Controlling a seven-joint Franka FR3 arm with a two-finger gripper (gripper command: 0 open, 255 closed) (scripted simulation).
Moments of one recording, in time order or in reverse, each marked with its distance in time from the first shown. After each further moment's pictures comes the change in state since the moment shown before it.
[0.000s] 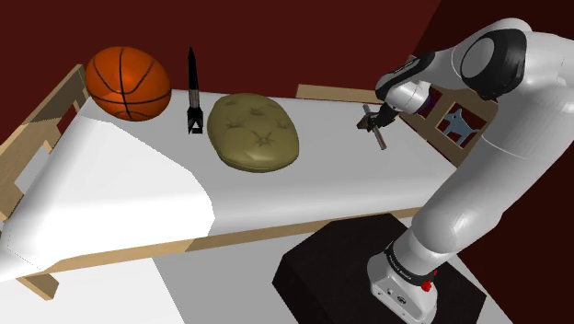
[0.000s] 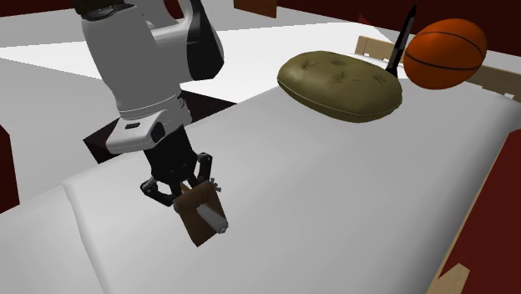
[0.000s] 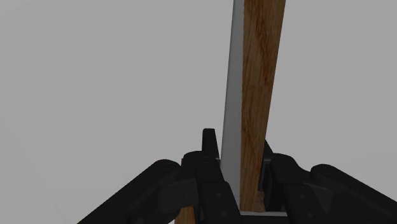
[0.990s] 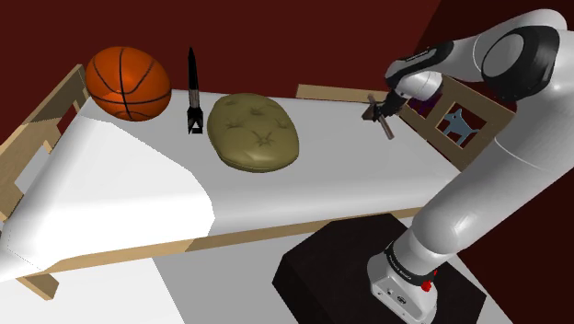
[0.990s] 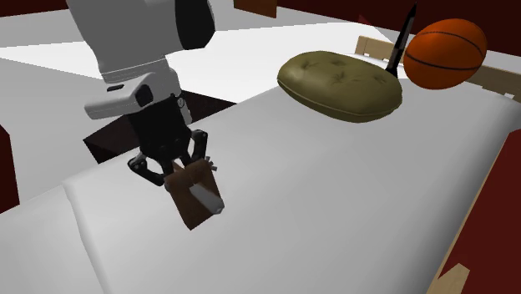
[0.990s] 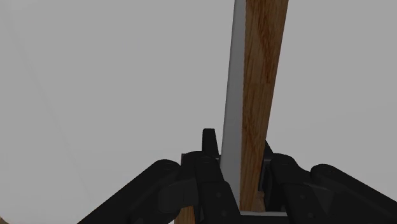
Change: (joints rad) arm 0.019 -0.106 -0.028 0.046 -0.146 -0.124 0.114
